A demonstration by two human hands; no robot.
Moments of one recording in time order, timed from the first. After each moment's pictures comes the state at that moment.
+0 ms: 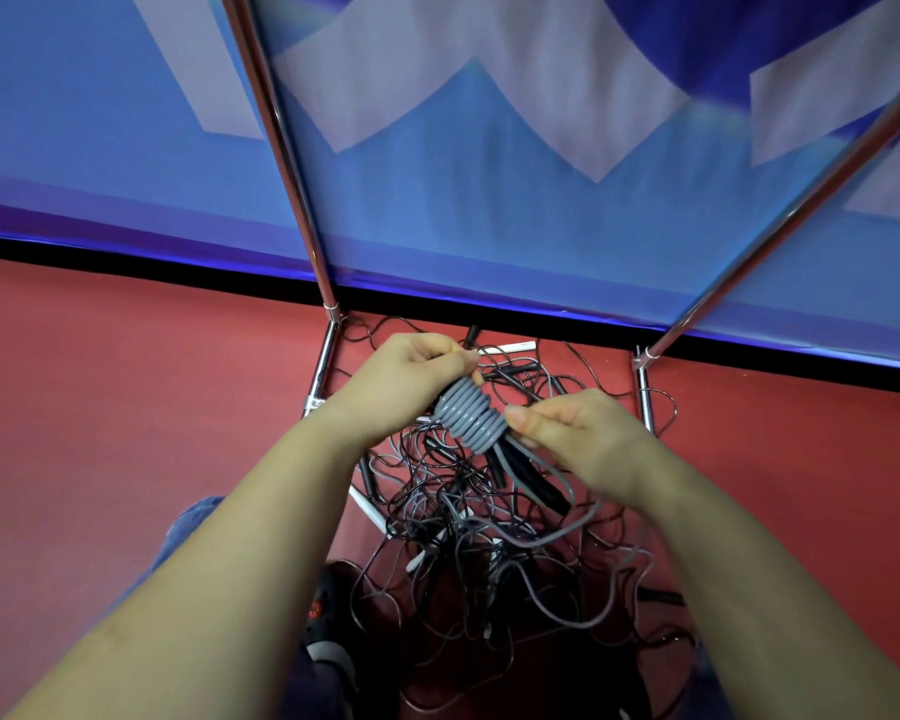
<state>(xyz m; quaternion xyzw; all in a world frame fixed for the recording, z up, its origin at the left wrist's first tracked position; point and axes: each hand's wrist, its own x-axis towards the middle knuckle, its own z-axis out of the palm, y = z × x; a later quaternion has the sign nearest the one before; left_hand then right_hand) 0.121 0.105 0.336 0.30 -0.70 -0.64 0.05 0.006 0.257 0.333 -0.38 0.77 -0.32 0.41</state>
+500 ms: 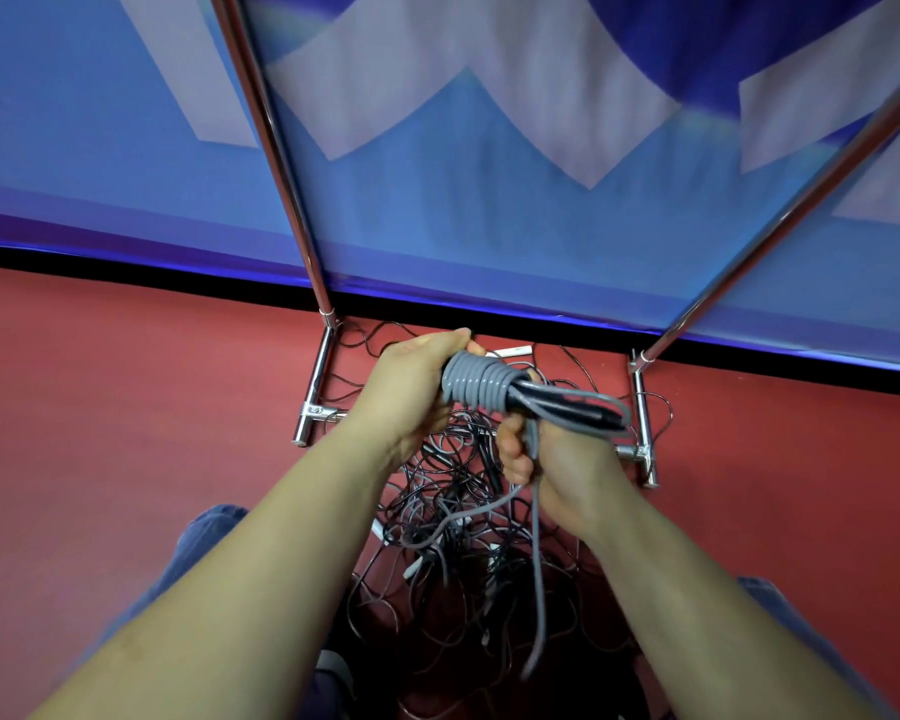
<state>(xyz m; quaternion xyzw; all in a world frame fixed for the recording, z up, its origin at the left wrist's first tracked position) 0.101 0.119 0.330 0.40 -0.49 -0.76 0.13 0.037 0.239 0.325 -0.05 0.60 -0.61 0.52</state>
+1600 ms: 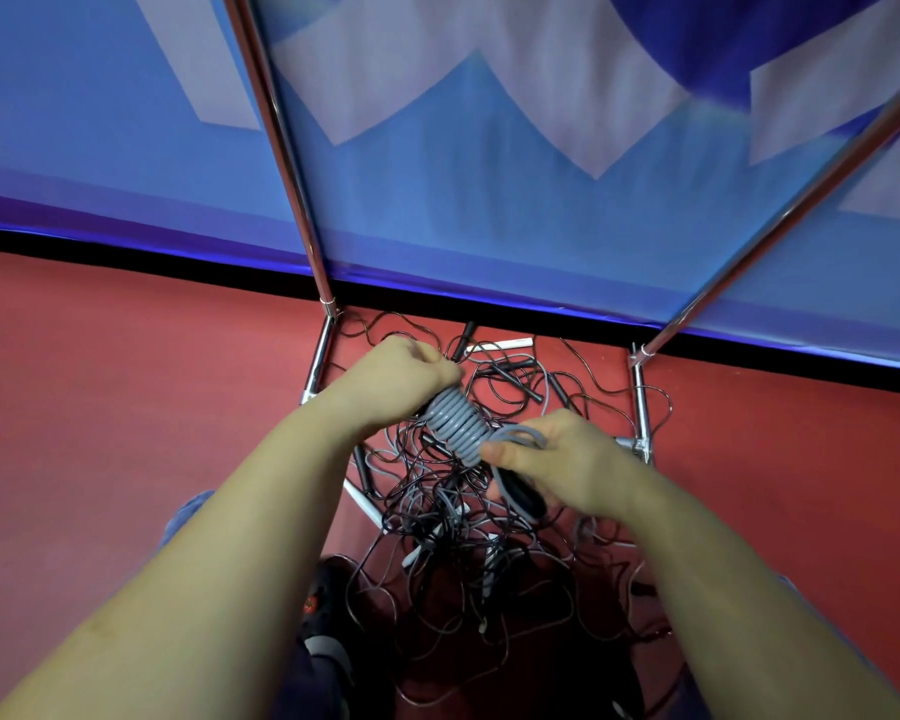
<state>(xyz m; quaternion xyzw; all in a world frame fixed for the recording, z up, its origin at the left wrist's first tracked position) 0.120 0.097 0.329 0.37 -0.76 -0.54 -0.02 0.021 0.255 0.330 -0.34 0.73 -0.30 0.50</state>
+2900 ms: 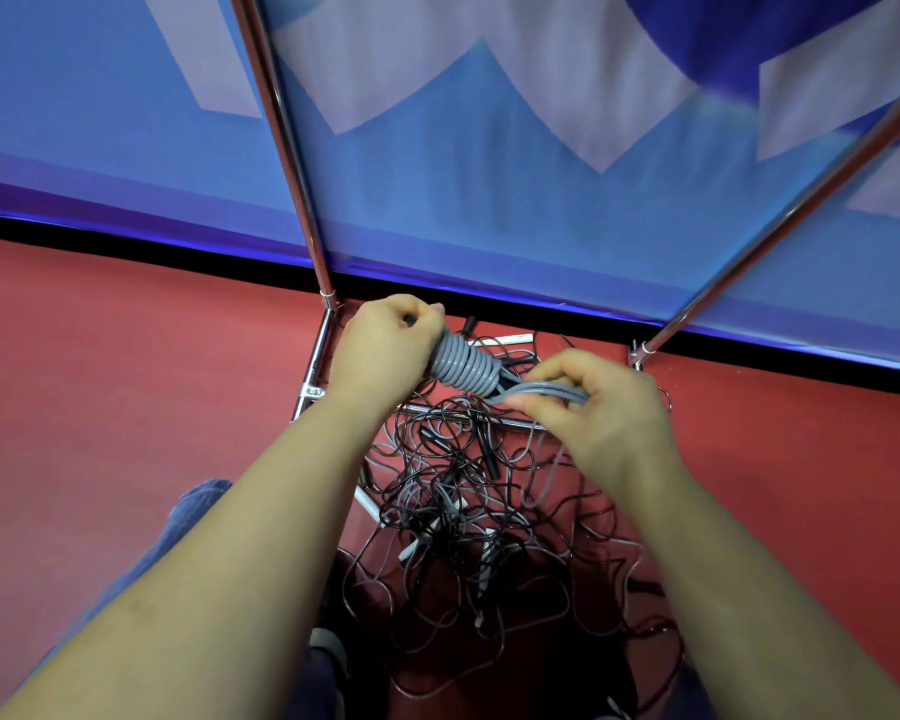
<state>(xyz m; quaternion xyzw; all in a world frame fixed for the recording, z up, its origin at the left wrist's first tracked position) 0.113 0.097 0.323 0.44 -0.73 -0.49 0.19 0.016 0.257 0.337 -0.35 0.84 -0.38 0.19</state>
